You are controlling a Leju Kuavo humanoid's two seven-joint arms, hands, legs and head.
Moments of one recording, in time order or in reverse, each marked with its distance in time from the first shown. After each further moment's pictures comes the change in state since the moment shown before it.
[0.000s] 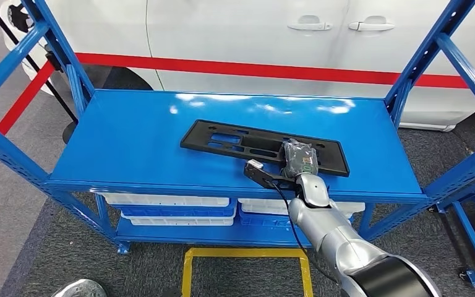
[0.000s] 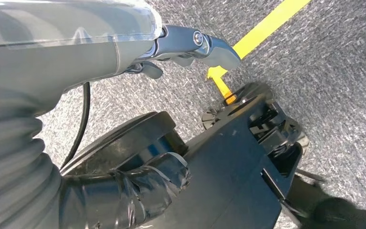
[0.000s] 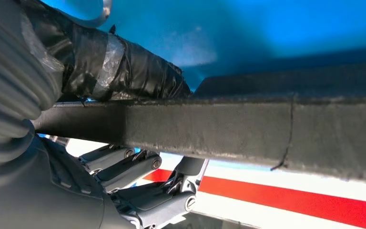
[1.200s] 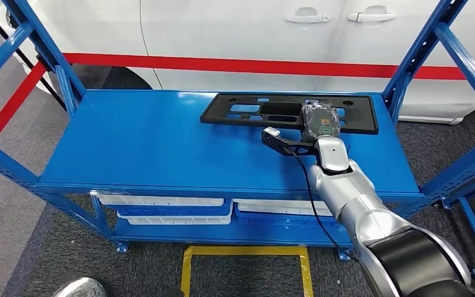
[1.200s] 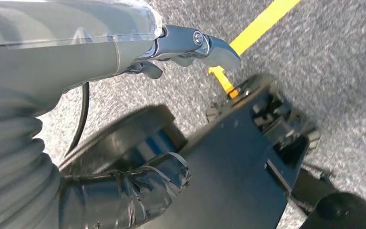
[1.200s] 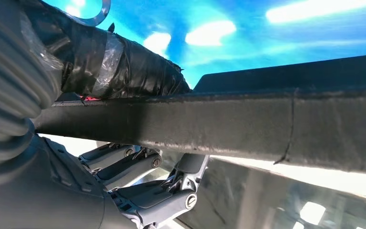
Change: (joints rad) left arm -0.003 0.003 -0.045 0.000 0.017 -0.002 0.014; right arm -0.156 -0.063 0.052 -0.038 0.155 0.048 0.070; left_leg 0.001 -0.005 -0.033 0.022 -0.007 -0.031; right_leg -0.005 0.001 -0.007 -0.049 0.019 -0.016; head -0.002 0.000
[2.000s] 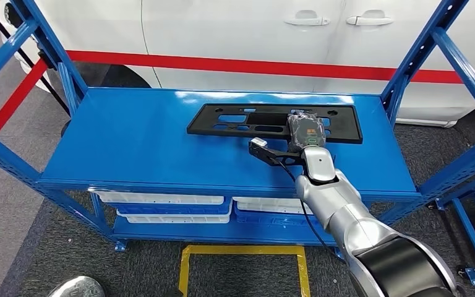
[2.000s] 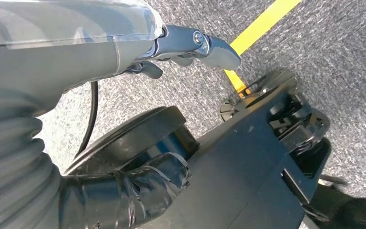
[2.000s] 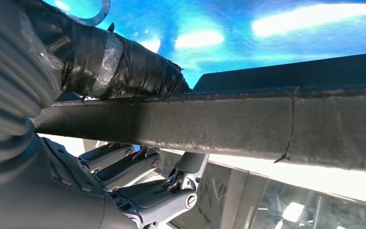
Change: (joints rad) left arm -0.002 0.001 0.000 0.000 0.023 -0.018 0.037; right arm 0.045 0.047 0.001 -0.008 0.003 -0.011 -0.001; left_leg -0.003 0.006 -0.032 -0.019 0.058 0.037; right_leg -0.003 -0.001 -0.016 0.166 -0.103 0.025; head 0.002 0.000
